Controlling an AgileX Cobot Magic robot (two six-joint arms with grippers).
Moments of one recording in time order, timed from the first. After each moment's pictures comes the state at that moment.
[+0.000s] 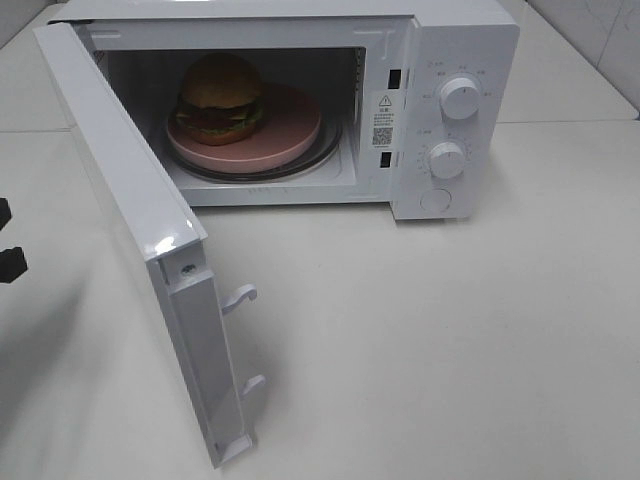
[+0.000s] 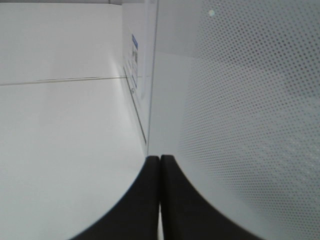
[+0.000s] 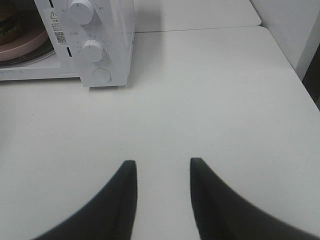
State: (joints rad) left arm 0.02 1.72 -0.21 0.31 -1.20 -0.10; right arm 0.03 0.00 -0.49 -0.04 0.97 0.02
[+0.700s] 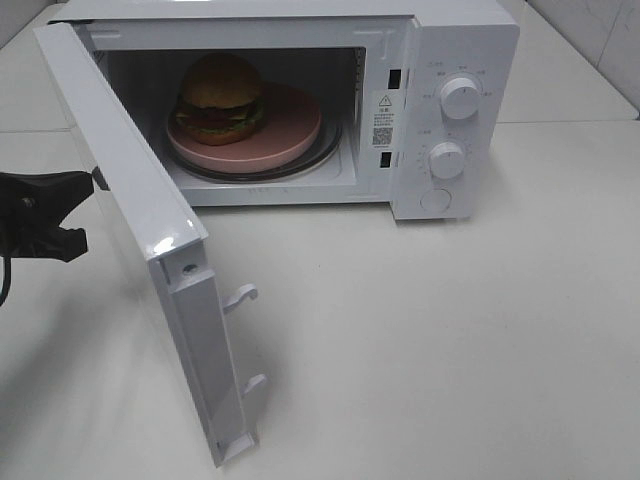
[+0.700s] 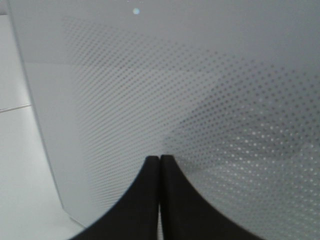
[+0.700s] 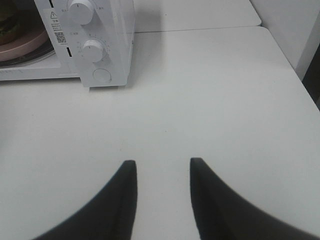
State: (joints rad) left arm -0.07 1.74 -0.39 0.52 -1.07 -0.20; right arm 0.03 0.00 -0.49 -0.04 0.97 0.02
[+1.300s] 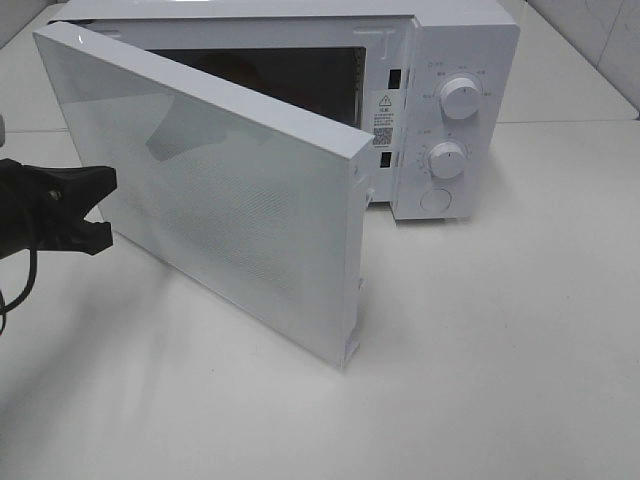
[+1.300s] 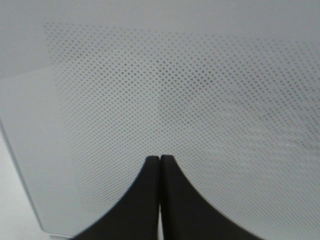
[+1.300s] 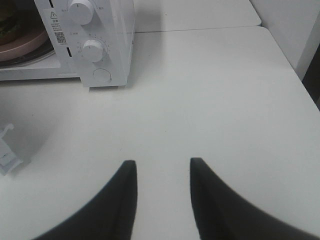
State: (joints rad) left arm -0.16 1.74 -0.43 0.46 -1.02 -0.20; right arm 0.03 0.00 -0.49 -0.04 0.97 0.02
